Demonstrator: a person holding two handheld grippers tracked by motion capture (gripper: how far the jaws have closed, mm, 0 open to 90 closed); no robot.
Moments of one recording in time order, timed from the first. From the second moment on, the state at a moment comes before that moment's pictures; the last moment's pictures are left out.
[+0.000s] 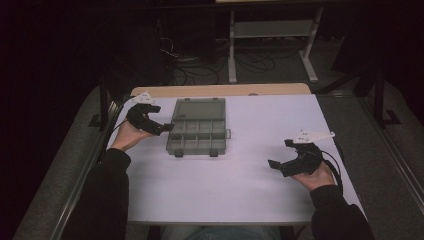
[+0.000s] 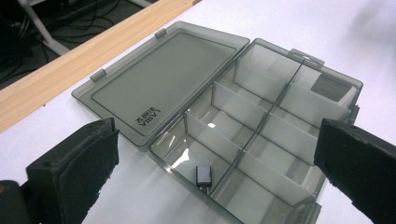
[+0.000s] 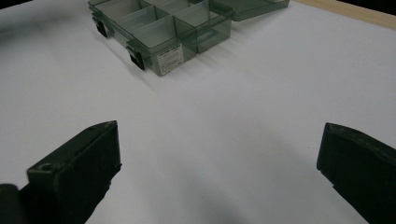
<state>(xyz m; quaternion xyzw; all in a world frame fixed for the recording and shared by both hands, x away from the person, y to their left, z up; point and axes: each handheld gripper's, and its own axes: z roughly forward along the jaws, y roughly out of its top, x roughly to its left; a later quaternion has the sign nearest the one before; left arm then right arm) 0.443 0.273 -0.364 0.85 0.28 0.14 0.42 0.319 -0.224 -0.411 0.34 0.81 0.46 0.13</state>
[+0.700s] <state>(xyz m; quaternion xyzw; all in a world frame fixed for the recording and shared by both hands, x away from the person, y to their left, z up) 0.413 0.301 -0.342 0.84 0.29 0.16 0.43 0.319 -0.226 -0.410 0.35 0.81 0.46 0.13</state>
